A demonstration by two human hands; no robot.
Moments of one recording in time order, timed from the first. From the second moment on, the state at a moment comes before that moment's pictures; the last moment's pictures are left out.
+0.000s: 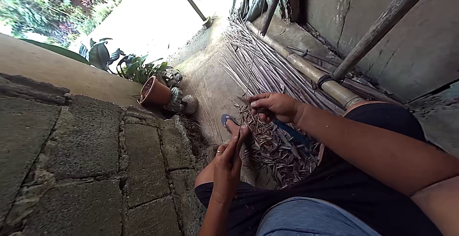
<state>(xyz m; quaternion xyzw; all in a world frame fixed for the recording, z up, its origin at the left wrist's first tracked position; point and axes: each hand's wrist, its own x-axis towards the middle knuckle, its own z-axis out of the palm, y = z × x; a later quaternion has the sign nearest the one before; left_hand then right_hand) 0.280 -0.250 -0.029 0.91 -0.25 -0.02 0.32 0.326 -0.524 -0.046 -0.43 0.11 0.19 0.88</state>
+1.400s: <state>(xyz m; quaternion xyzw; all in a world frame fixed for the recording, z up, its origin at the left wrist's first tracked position) 0.282 -0.249 -0.018 0.79 -0.18 -0.17 0.56 0.331 -0.536 -0.050 -0.40 0.12 0.16 0.90</state>
